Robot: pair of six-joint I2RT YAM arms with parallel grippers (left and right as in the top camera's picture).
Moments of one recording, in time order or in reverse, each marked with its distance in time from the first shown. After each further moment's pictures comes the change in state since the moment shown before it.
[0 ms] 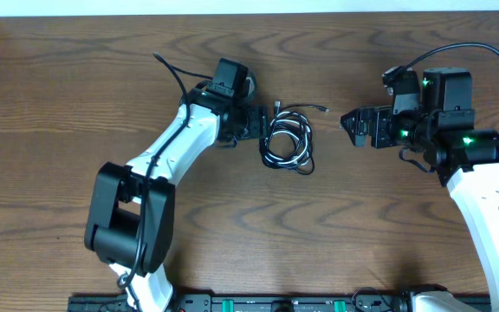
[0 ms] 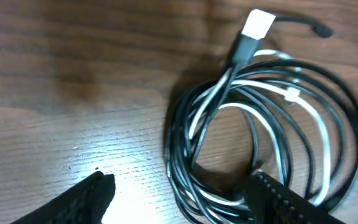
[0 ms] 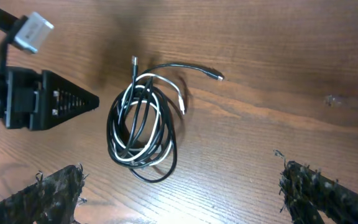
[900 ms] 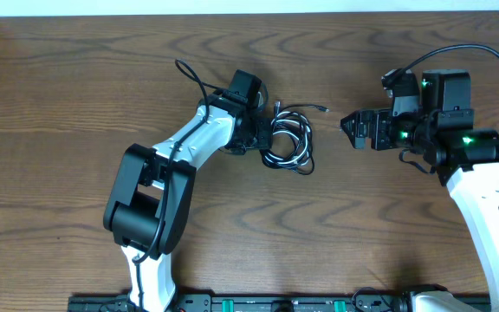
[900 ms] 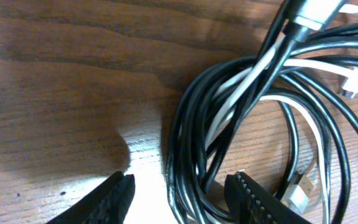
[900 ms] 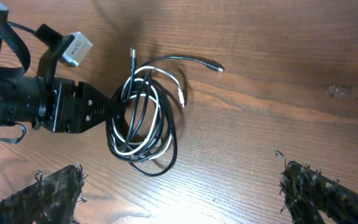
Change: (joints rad) left arm -0.044 0.116 0.000 0.029 -0.011 -0.013; right arm 0.000 0.006 0.000 -0.024 0.000 0.000
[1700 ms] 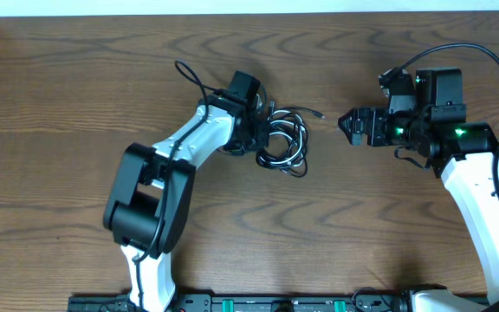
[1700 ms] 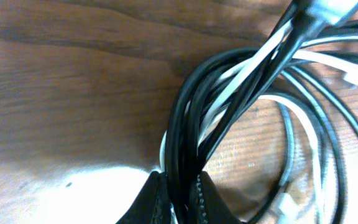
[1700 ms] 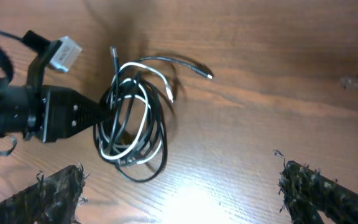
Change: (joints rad) left arm 0.007 -0.013 0.000 -0.031 -0.001 -0.003; right arm 0.004 0.053 0.000 0.042 -0.014 0.053
